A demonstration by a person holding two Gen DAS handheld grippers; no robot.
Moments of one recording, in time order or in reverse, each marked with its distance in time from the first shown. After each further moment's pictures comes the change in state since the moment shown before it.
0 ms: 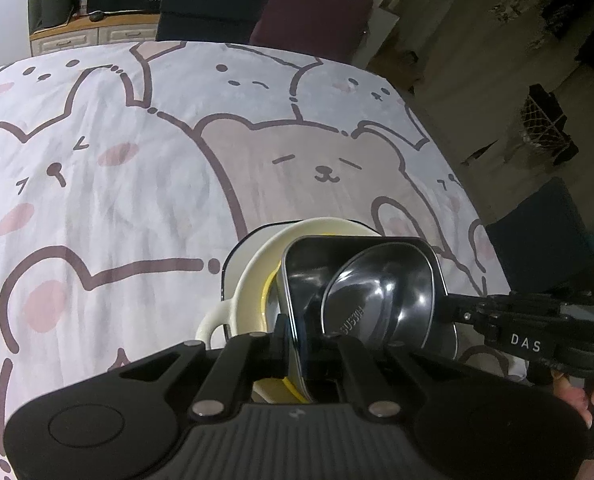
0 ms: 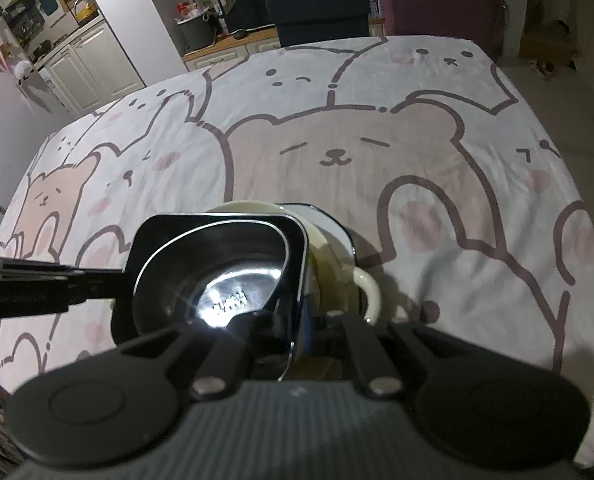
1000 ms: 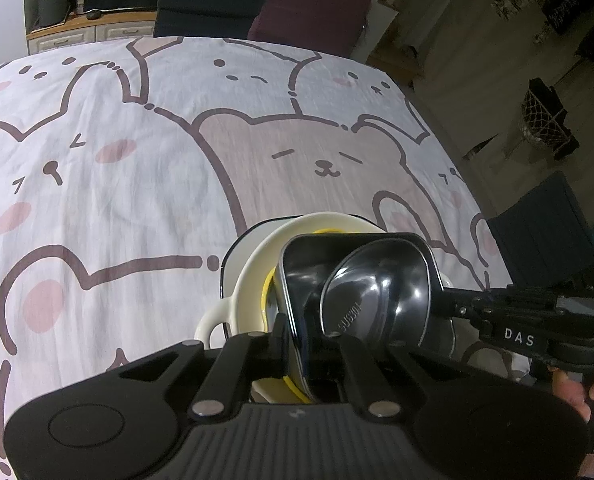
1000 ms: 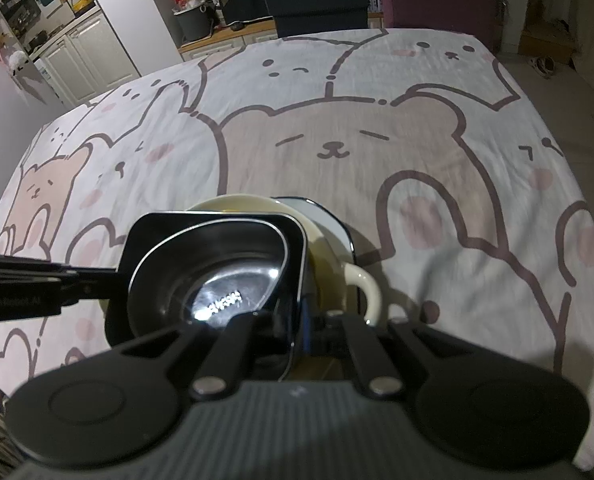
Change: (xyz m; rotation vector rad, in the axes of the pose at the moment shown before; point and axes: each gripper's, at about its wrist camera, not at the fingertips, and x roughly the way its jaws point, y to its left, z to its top) left arm 0.003 -0.002 0.000 0.011 0.010 0.001; right arm 0.012 0.001 0.004 -0.010 0.020 -0.020
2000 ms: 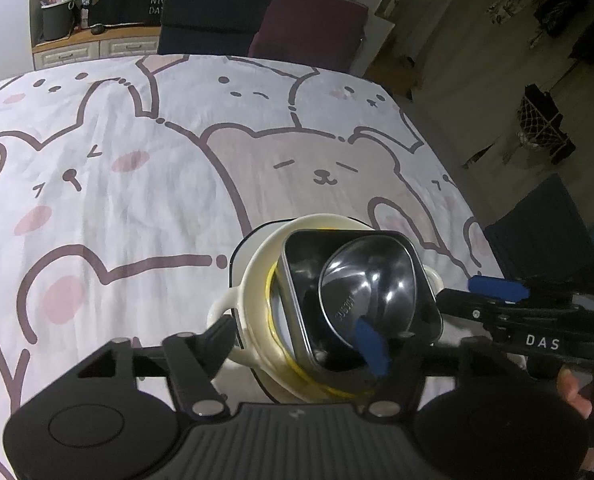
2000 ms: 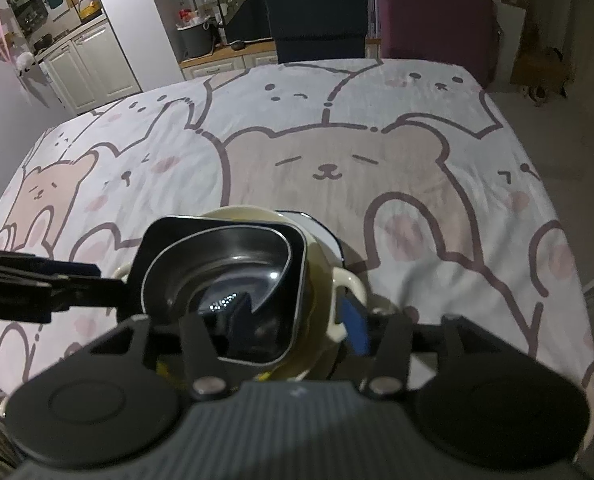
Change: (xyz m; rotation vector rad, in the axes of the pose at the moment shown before) left arm -0.030 -0.003 -0.014 0.011 -0.047 0.016; right arm -0.029 0.002 -0.010 -0.048 -0.077 -0.038
